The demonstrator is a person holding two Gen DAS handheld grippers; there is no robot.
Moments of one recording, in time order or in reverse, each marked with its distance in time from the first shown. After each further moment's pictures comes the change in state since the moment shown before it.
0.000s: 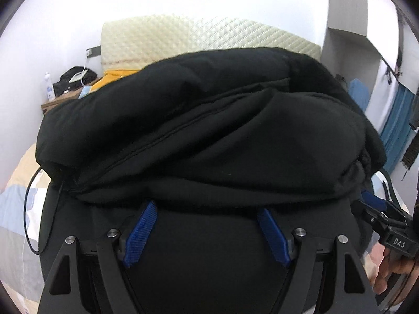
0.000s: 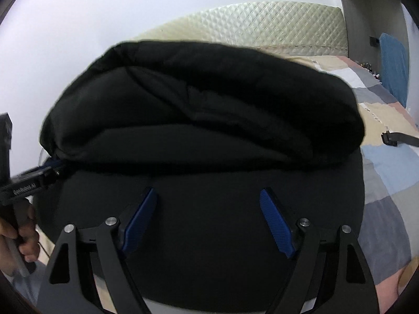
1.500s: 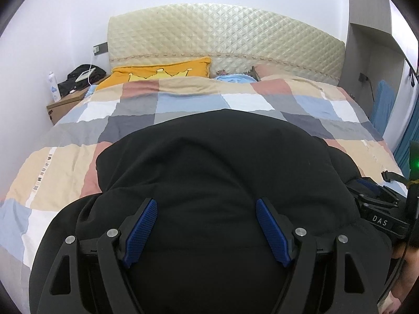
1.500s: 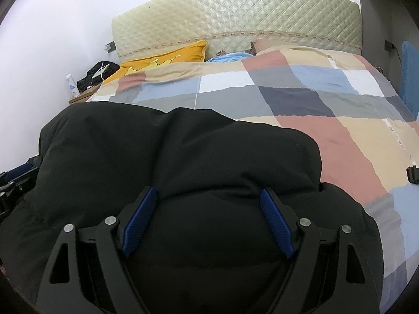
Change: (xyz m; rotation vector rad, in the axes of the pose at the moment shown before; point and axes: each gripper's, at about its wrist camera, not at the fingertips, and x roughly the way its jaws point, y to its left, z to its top) left arm 0.091 0.014 0.049 -0.014 0.004 0.093; right arm 0.141 -0.025 0.074 -0.042 0.095 -0.049
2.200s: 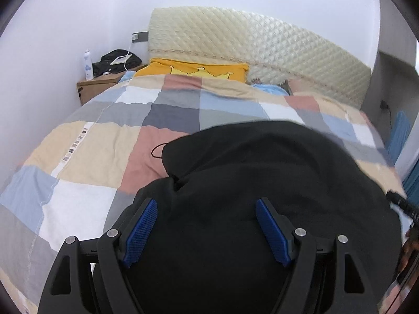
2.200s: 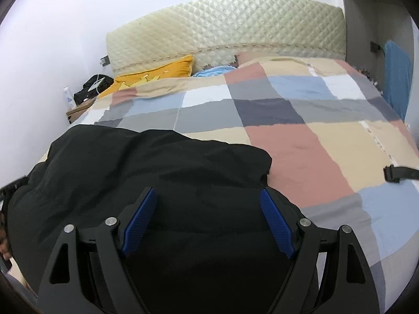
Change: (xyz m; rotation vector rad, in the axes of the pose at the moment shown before) left arm -0.034 0.079 -0.026 -0.138 -0.009 0.080; right arm -0.050 -0.052 -0.001 0.040 -0.048 -0.017
